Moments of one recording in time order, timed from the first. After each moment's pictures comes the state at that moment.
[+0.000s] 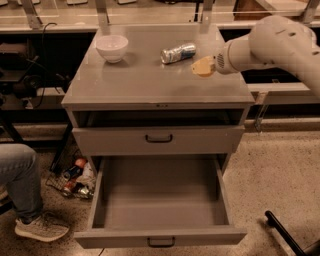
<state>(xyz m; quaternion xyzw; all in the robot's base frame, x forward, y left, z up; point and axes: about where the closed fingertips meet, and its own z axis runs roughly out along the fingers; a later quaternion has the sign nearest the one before) 0.741 -0.150 0.893 -0.23 0.86 0.11 0.45</state>
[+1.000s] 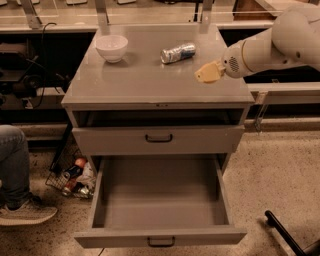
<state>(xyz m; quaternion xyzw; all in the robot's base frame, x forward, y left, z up) 0.683 -0.154 0.907 -0.31 0.84 0.13 0.42</state>
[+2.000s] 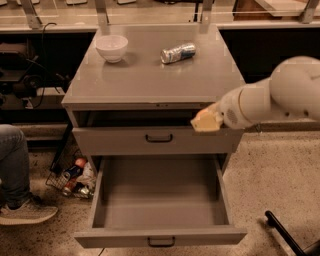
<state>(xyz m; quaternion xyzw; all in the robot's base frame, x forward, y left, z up) 0.568 -0.130 0.840 -0.35 0.85 0.12 0.37</state>
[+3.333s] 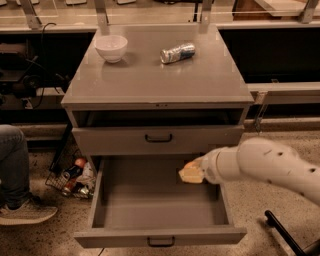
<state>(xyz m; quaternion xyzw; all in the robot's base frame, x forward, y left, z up) 0.517 -0.106 0.676 -0.32 0.88 0.16 0.32</state>
